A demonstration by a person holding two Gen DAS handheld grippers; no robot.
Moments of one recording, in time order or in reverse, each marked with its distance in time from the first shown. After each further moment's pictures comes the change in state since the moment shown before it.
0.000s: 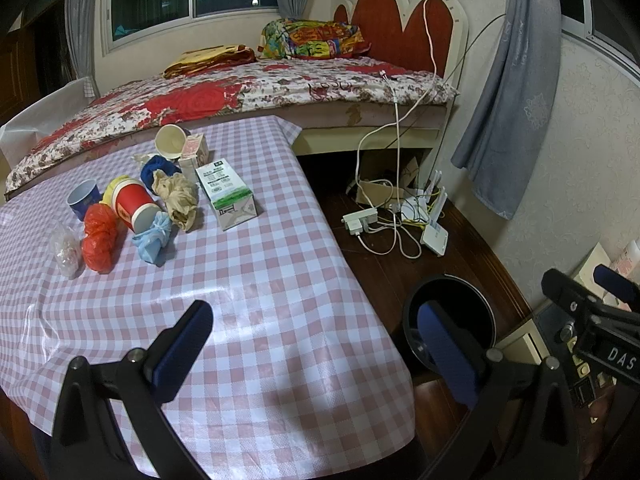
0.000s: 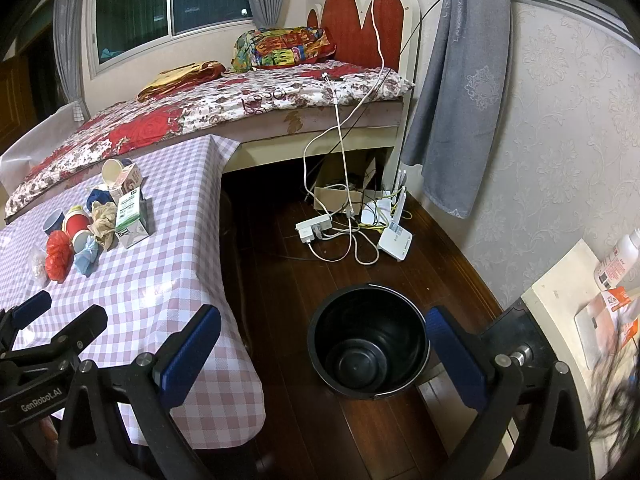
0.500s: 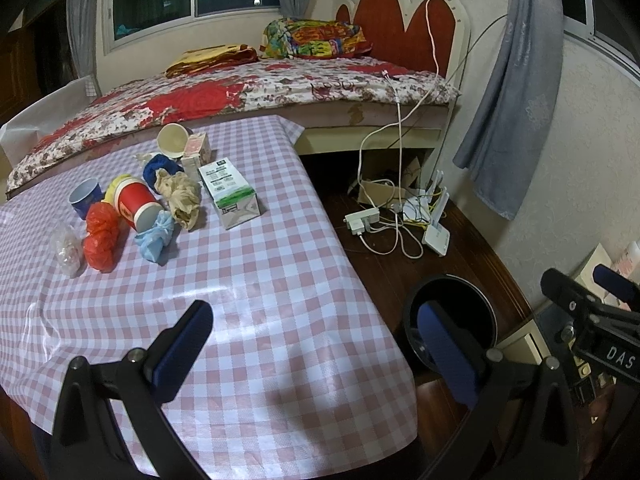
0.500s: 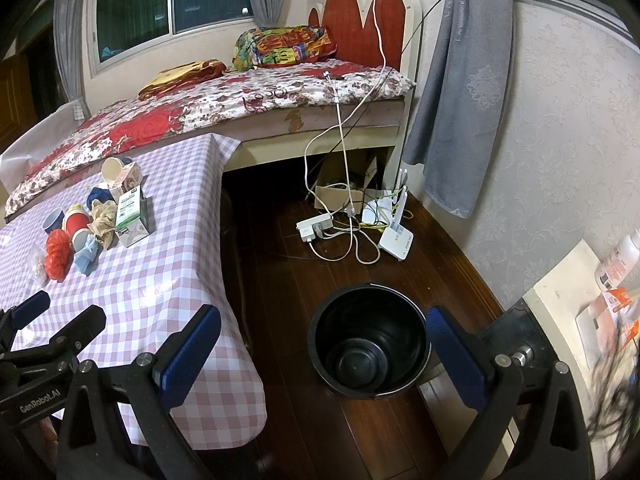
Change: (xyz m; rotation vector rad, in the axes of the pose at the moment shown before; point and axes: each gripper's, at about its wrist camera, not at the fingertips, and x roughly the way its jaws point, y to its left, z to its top) left arm -0.001 0.001 -0.003 -0.006 0.000 0.004; right arm 0.000 0.001 -0.001 -0.002 0.000 0.006
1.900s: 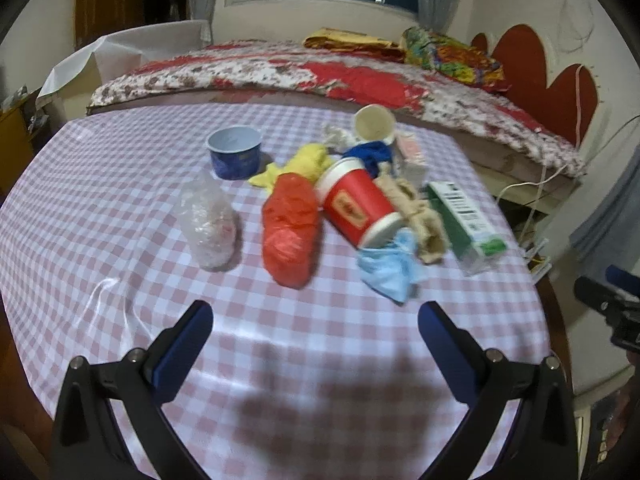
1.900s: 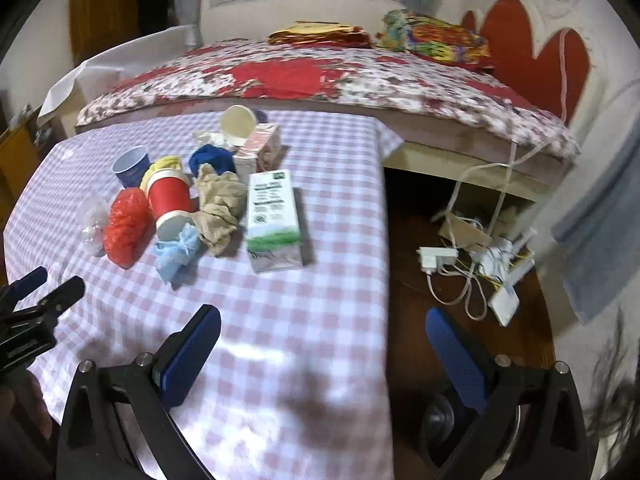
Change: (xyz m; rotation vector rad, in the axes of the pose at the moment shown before) left arm 0.049 0.234 0.012 -0.312 0.019 0.238; right arm 0.103 0.227 0.078 -0.375 0.075 0.280
